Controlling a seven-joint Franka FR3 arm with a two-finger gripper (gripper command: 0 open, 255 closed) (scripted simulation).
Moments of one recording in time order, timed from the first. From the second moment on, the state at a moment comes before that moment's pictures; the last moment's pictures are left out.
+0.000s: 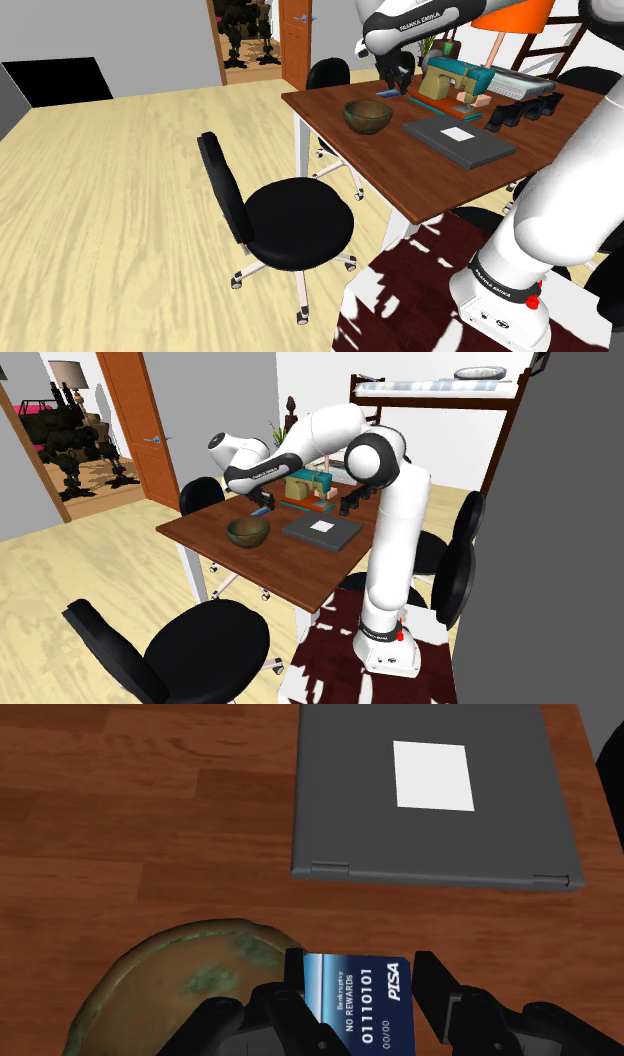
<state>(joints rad) 0.08 -0.04 -0.25 -1.94 -0.61 1.81 -1.32</state>
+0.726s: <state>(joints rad) 0.06 0.24 -0.26 -1.66 -0.54 1.81 -1.36</state>
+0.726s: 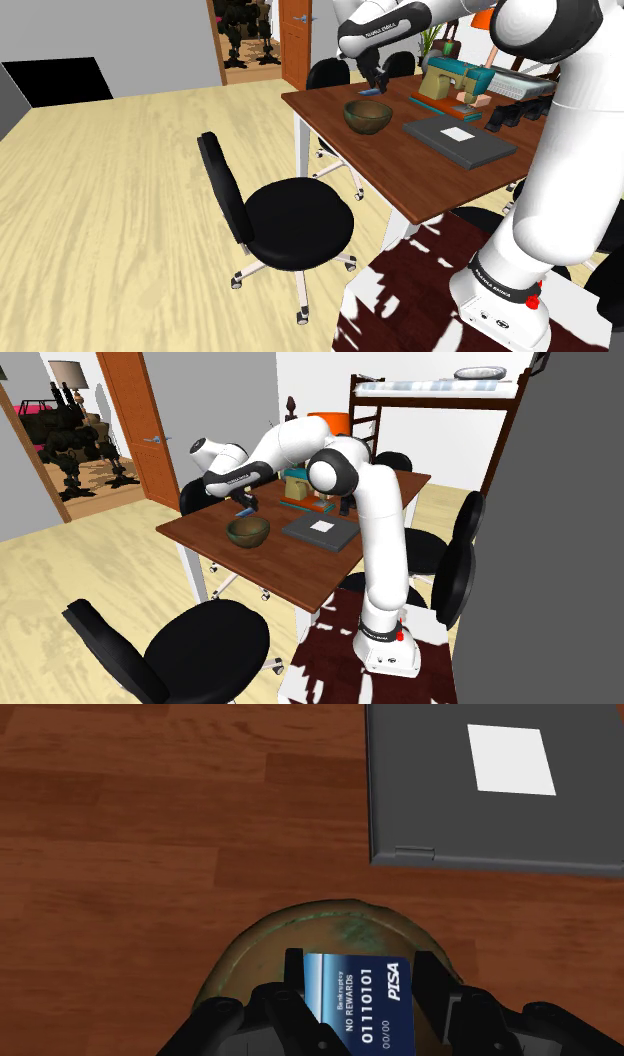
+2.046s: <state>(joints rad) 0.06 0.28 -0.26 -1.76 -0.55 1.93 -1.30</state>
